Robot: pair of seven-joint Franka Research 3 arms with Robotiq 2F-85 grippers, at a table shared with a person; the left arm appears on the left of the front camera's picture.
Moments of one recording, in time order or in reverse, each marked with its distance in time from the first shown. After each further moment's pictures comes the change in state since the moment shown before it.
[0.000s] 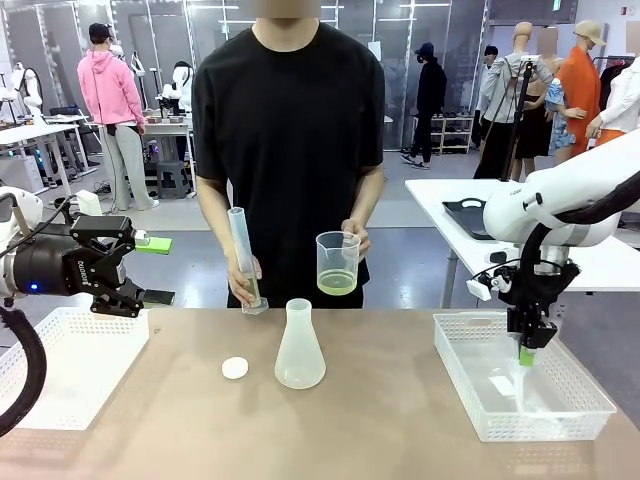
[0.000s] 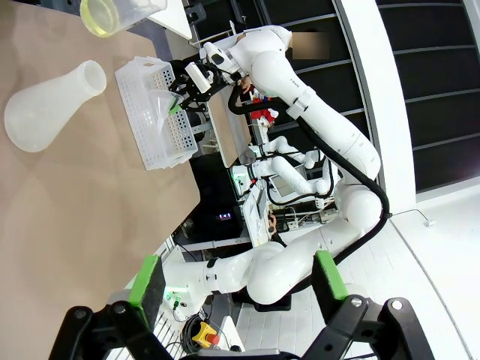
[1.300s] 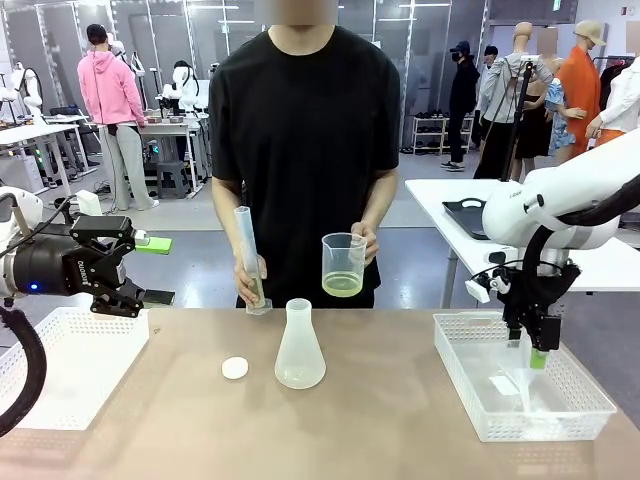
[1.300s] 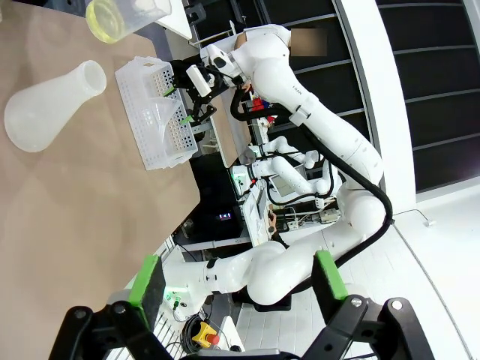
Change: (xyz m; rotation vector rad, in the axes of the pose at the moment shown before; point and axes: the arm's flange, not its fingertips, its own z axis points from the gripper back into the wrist) left arm 0.000 0.000 0.000 0.000 0.000 0.000; right arm 0.006 0.009 -0.005 -0.038 0.016 0.001
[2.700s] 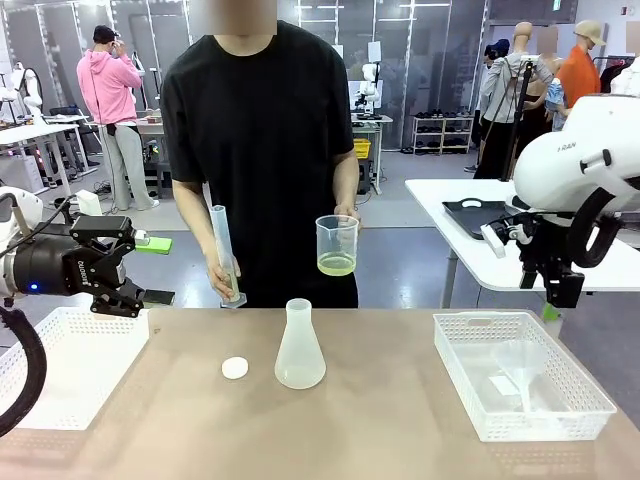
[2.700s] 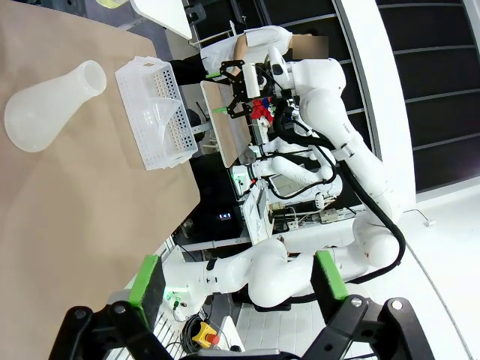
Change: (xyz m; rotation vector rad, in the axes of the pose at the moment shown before) left arm 0.000 0.000 0.000 0.000 0.000 0.000; right arm 0.011 0.080 0.102 -0.348 0.024 -0.013
